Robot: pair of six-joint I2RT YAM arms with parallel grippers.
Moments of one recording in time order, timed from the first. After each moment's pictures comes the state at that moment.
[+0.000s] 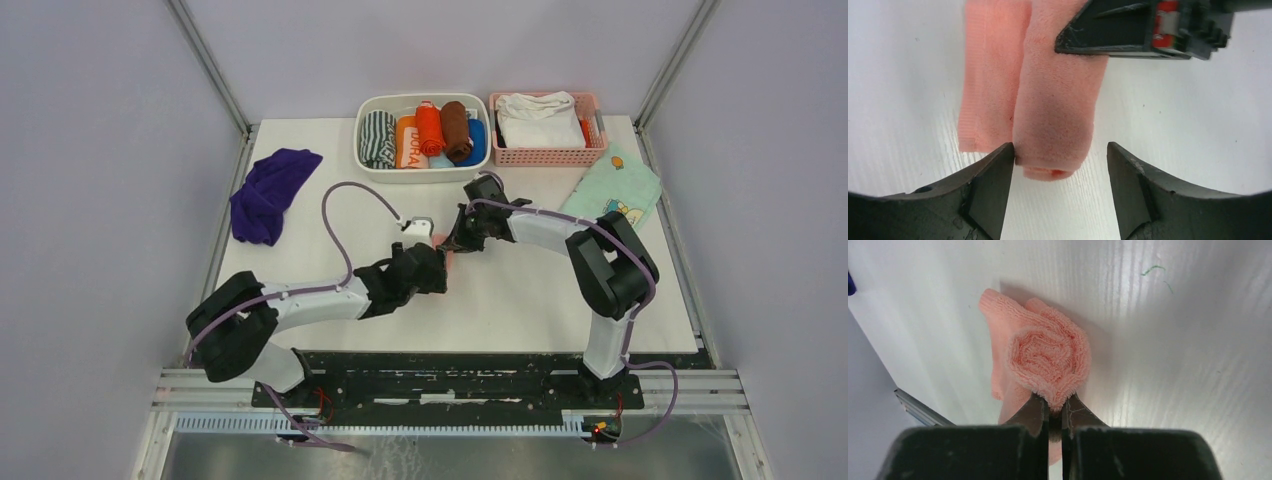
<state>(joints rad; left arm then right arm) -0.92 1.47 0.71 0.02 -0.35 -0.68 0.56 1.88 1.15 -0.21 -0.25 0.81</state>
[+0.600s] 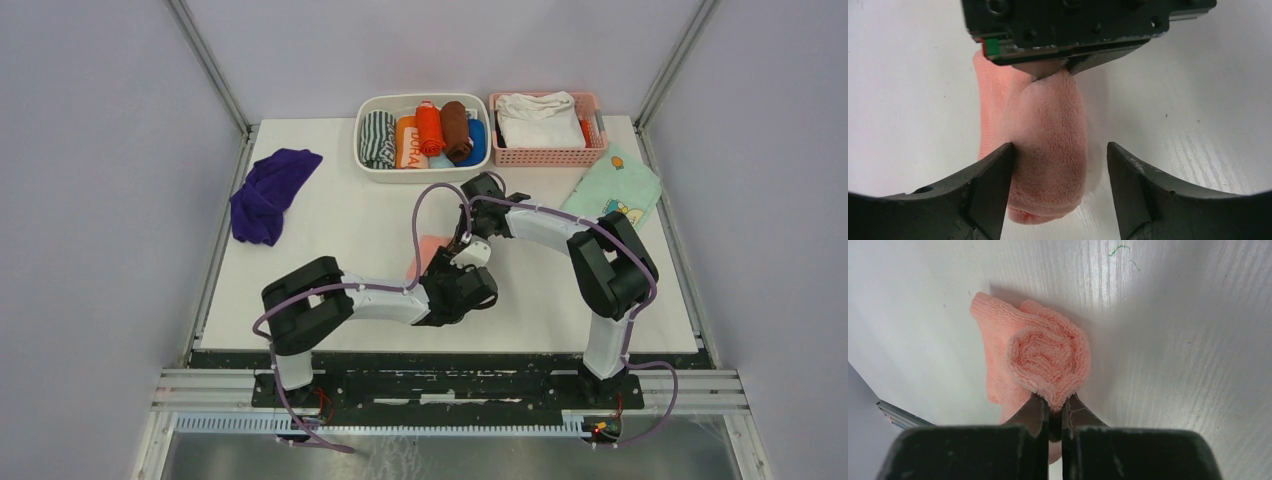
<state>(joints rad) -1.18 1.81 1.00 -0.09 -0.84 -0.39 0.58 1.88 1.23 -0.40 -0.16 0.82</state>
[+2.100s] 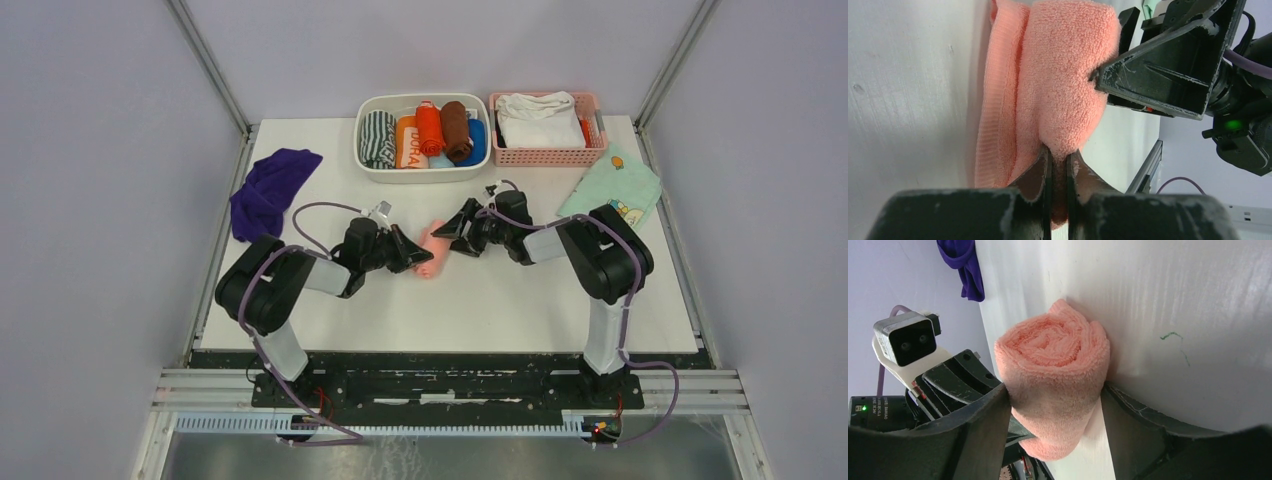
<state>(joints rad) -0.49 1.74 0.55 0.71 0.41 -0.94 0.44 1.97 0.86 0.55 -0.55 1.05</state>
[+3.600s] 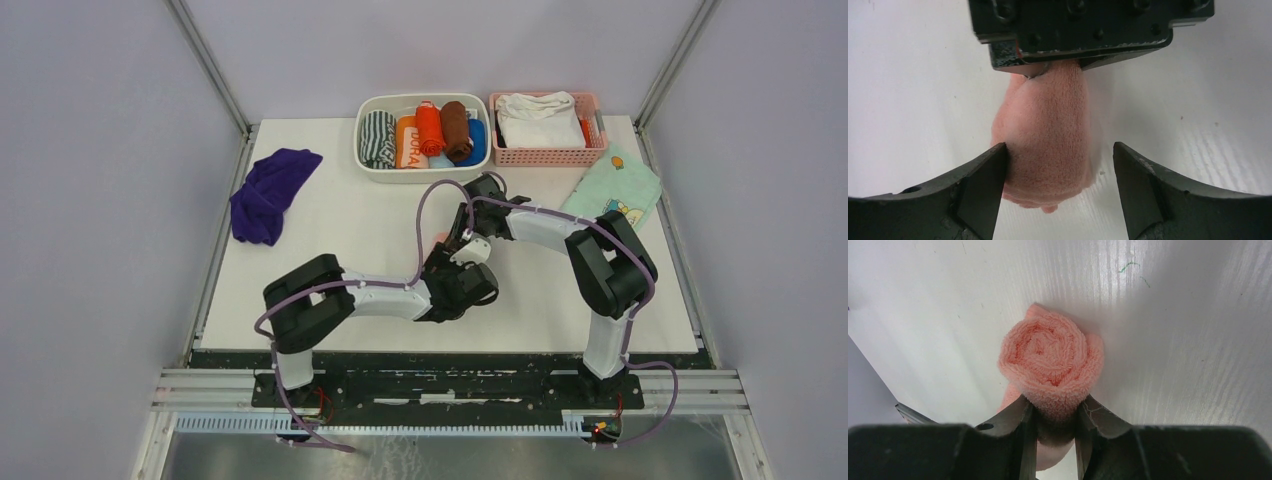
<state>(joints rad) -1.16 1.82 1.04 -0.16 -0.84 -0.38 0.57 1.89 1.19 -0.31 -0.18 0.85</state>
